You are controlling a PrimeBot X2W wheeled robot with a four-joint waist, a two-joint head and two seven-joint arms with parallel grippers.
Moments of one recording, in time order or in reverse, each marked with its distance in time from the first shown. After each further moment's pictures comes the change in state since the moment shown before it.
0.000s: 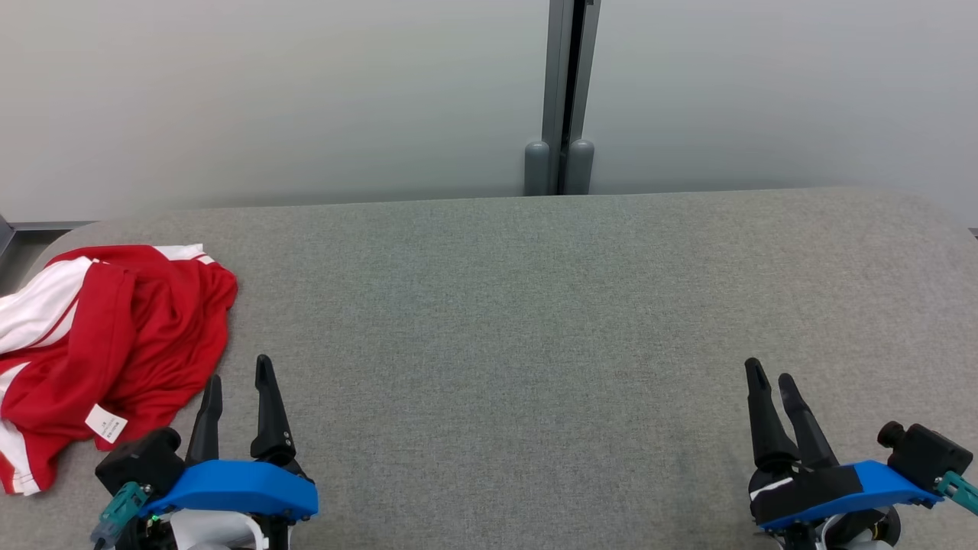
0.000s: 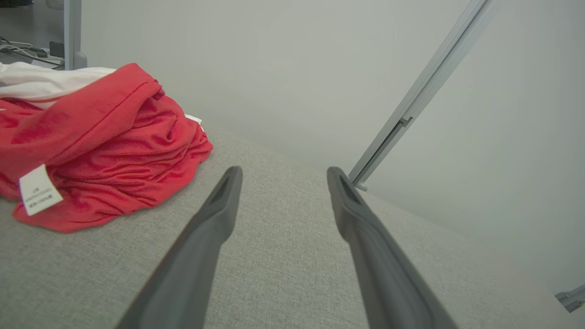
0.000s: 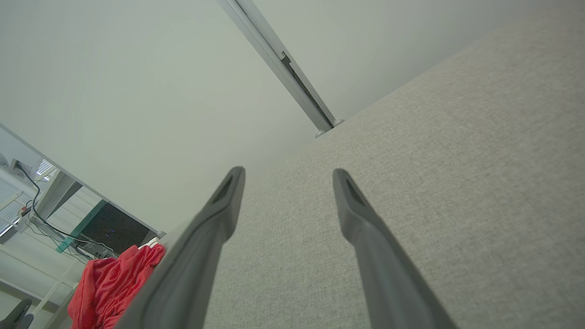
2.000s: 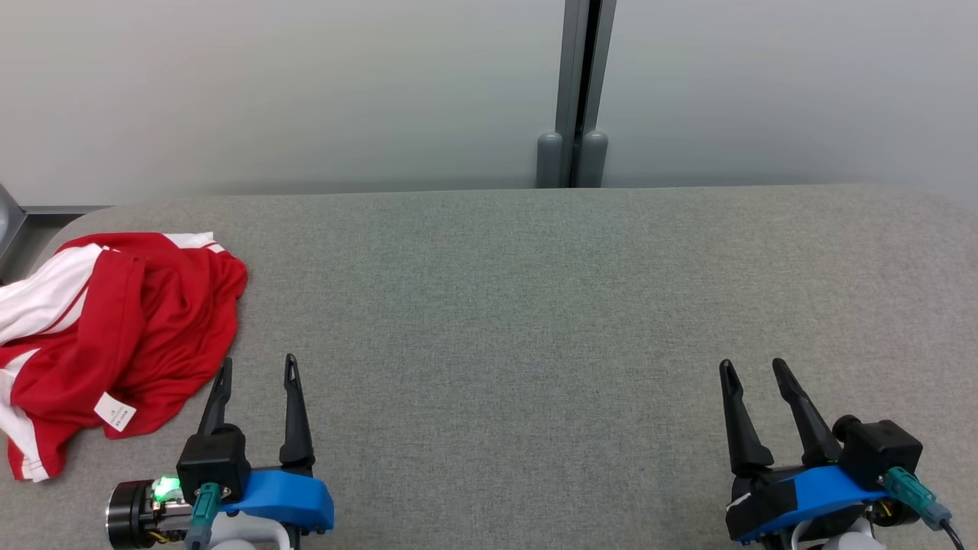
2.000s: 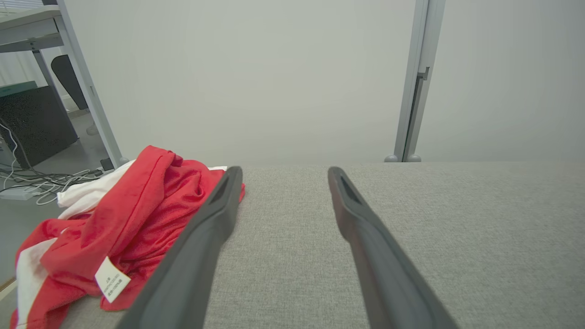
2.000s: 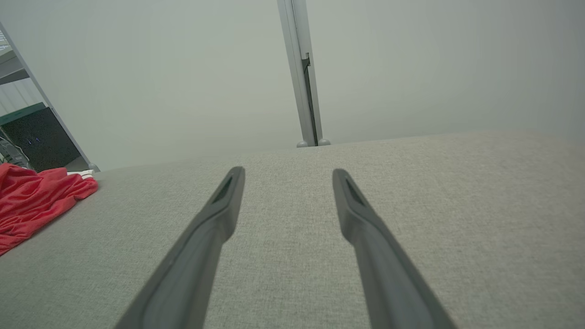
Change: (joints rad) left arm -0.027 0.010 -0.030 0.085 0.463 0.042 -0.119; right arm -0.025 -0.003 0.011 0.048 -0.486 0.001 -0.121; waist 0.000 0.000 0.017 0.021
